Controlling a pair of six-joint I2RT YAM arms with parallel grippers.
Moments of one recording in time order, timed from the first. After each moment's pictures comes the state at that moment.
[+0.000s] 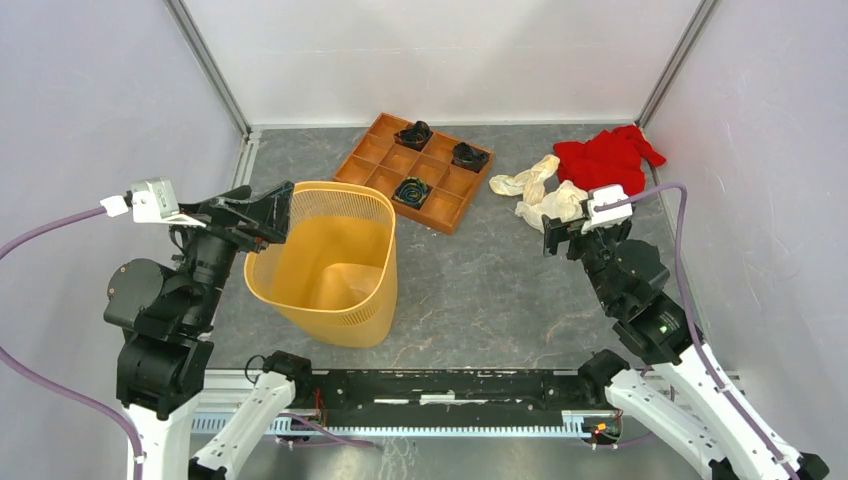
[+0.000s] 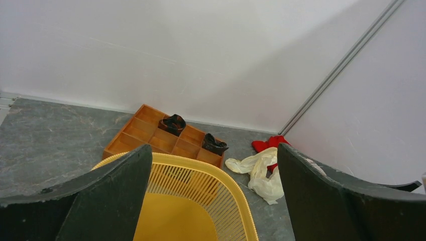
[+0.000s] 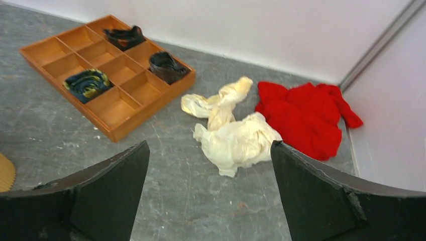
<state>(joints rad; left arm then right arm) -0.28 0.59 1.32 -0.53 -0.07 -0.43 0.63 0.59 0.79 -0.25 0.40 -0.12</state>
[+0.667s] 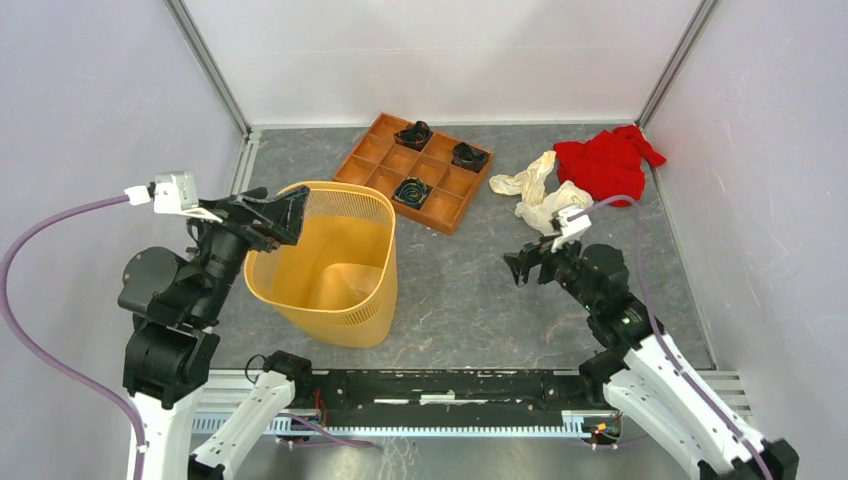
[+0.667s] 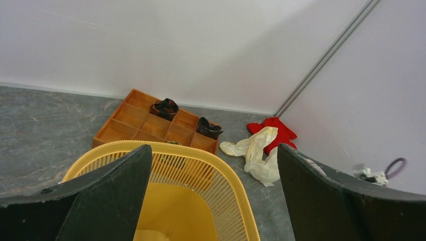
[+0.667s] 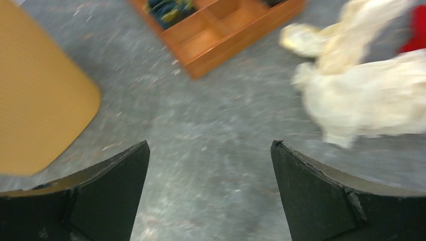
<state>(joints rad) -0.30 0.61 1.30 -0.55 -0.03 -0.43 0.47 0.58 0.50 -0.14 0.00 0.10</state>
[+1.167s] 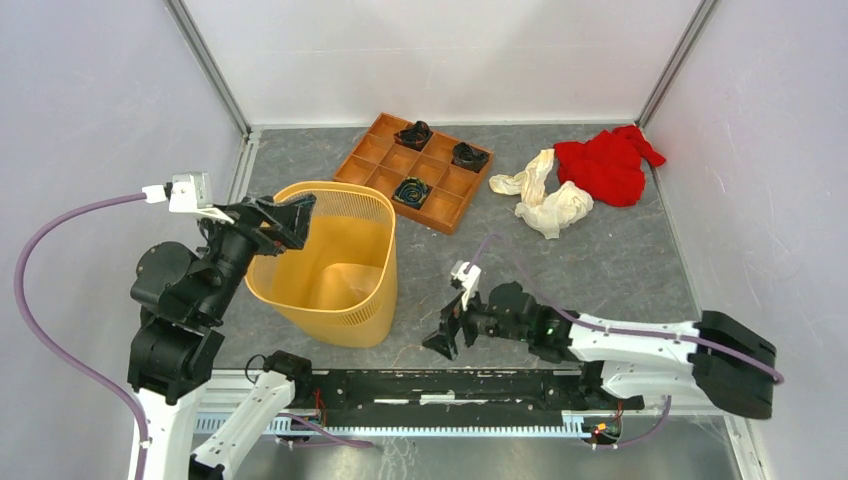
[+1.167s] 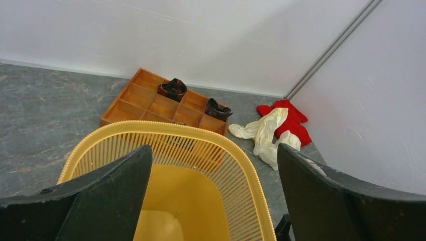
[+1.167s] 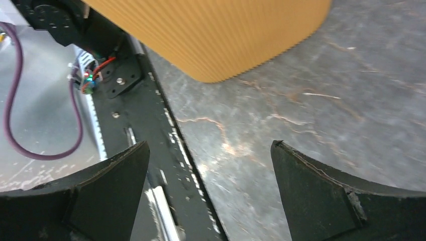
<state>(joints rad) -0.30 0.61 1.26 -0.60 -0.02 -0.41 1.09 1.06 0.41 0.29 -0.13 0.34</state>
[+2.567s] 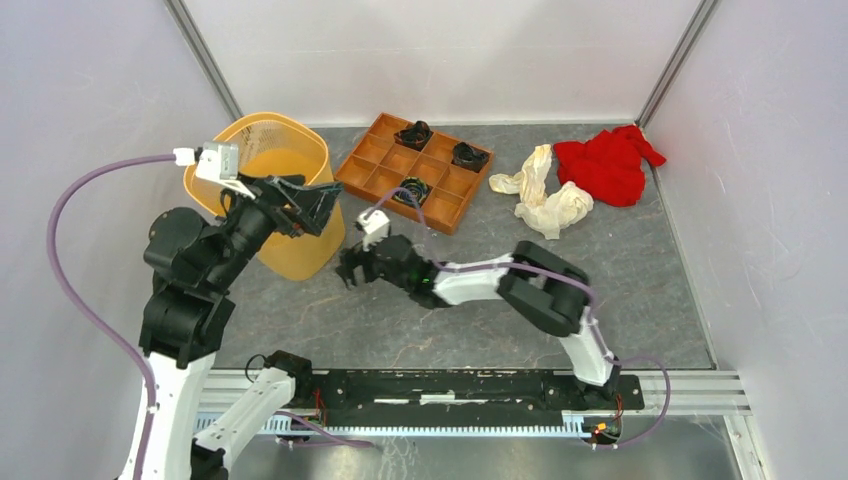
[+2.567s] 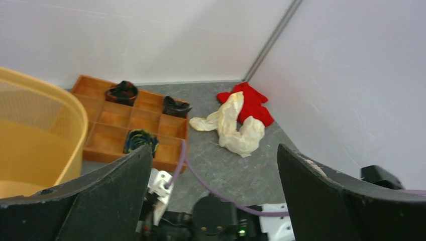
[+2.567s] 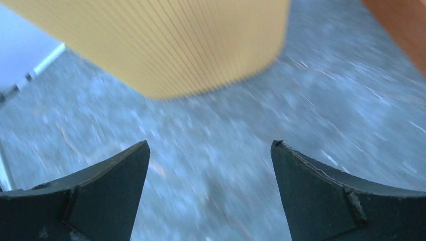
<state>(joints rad) -0.31 0.72 1.31 -0.53 0.19 -0.41 1.11 2.16 1.32 0.59 0.17 0.34</state>
